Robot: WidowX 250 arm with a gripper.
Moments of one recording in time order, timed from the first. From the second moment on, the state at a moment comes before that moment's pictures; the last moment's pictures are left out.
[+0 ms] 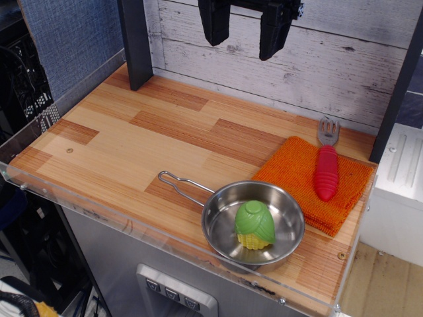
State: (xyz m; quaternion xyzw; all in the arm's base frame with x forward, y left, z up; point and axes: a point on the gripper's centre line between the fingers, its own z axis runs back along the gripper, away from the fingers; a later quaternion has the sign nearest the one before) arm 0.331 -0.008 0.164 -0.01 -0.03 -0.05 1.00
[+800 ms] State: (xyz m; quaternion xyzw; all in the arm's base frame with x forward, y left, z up) arm 0.315 -0.014 0.157 0.00 -0.01 -0.06 1.00
